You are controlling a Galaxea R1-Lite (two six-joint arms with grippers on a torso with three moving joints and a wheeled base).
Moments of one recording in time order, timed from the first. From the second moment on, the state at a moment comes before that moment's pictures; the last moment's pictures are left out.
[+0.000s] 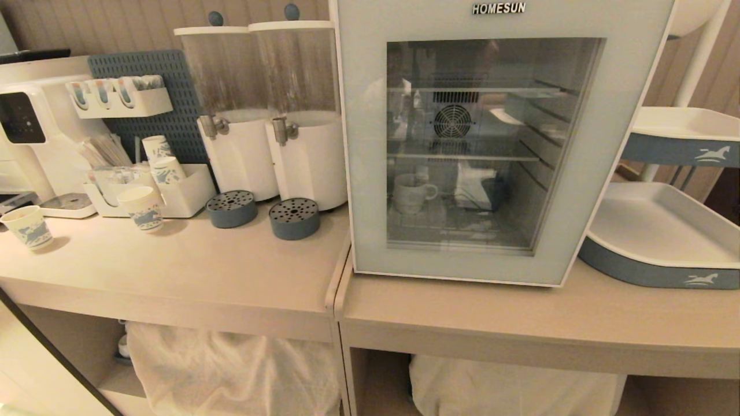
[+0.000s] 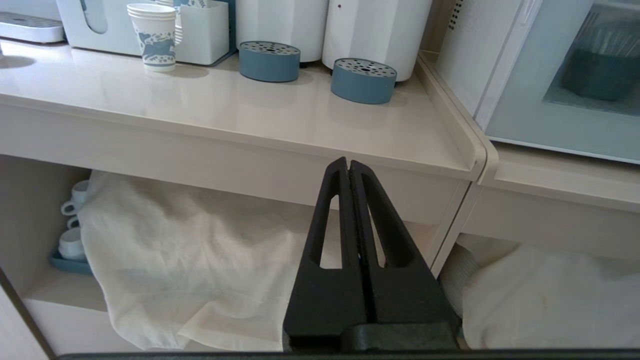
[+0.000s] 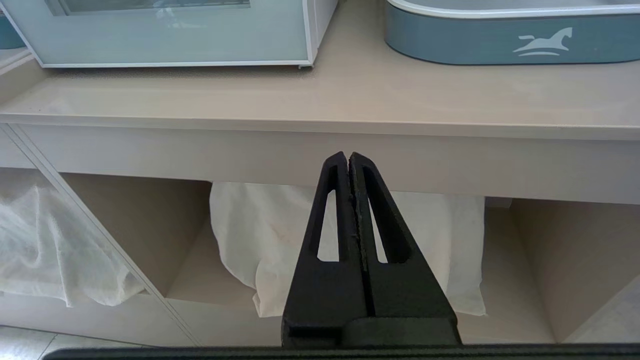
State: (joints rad) left arm 0.00 0.00 0.00 -0.14 -0.01 -0.15; right arm 0.01 0.00 -0.03 0.07 0.01 0.02
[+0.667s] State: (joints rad) left arm 0.00 0.04 -0.31 0.16 -0.09 -0.11; right arm 0.01 0.00 -0.03 0.08 0.01 0.02
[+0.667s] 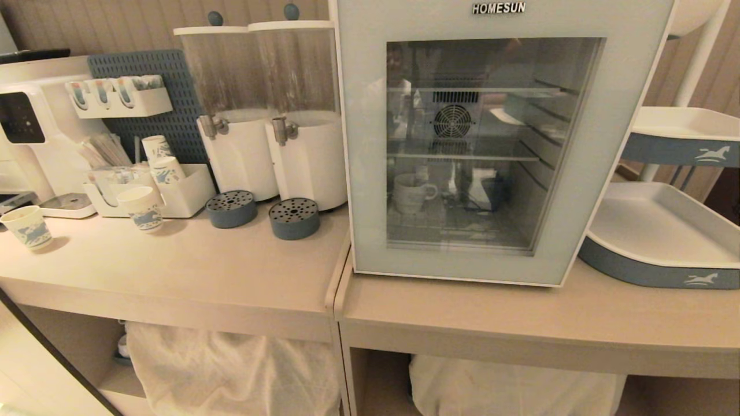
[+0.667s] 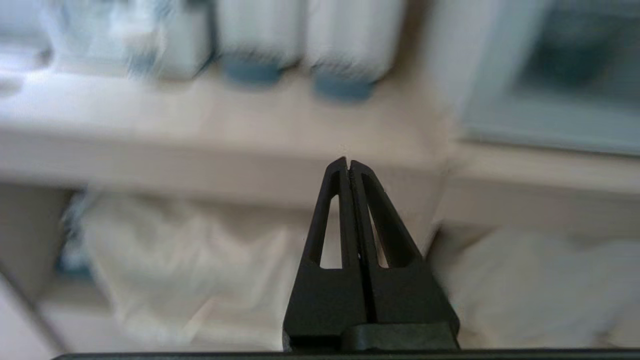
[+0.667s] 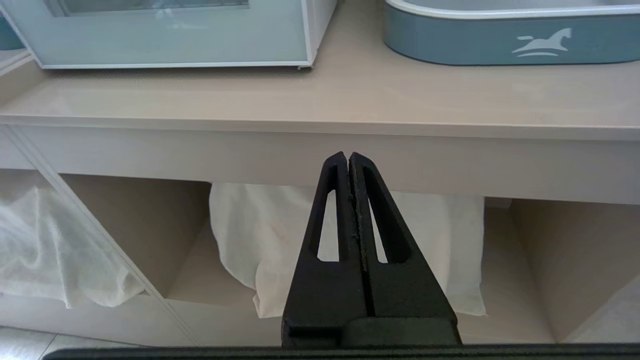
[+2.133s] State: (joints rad) left arm -0.16 1.33 -1.23 0.12 -0.73 -0.11; right arm 0.01 0.00 -0.03 0.08 0.01 0.02
